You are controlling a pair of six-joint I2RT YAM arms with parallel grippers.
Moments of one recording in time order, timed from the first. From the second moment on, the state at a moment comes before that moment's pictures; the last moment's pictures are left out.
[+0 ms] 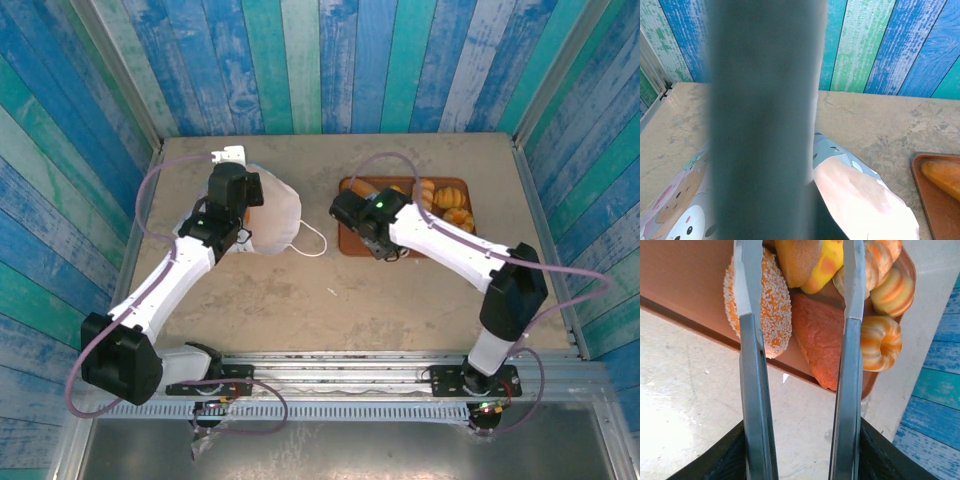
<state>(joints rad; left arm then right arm) -0.37 1.25 0.99 -0.14 -0.36 -0.22 0.84 1.71 1.52 -1.28 0.62 0.27</state>
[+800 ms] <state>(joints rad) -0.36 1.25 0.99 -0.12 -0.25 -0.21 0.92 1.49 1.66 -1.19 0.13 0.30</state>
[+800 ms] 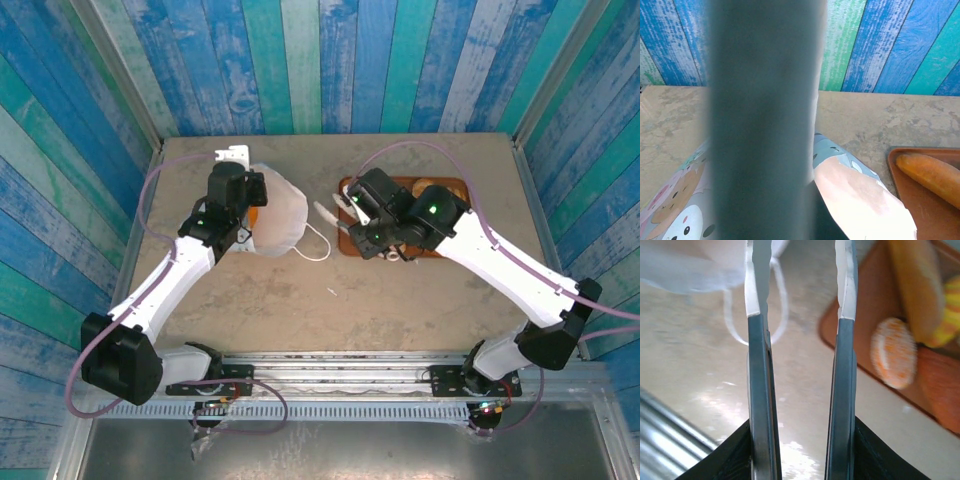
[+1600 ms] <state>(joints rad) -0.36 1.13 0.81 0.07 -0.07 -0.14 0.91 1.71 1.48 -0.68 -0.33 0.64</state>
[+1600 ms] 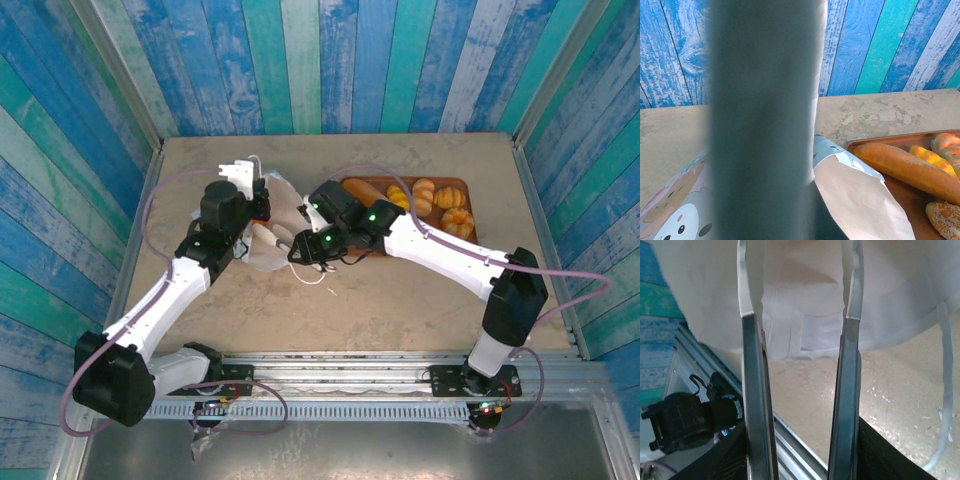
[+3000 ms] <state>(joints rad) -0.36 1.12 0.79 0.10 -0.02 -0.14 0.84 1.96 1.50 -0.36 -0.45 0.90</state>
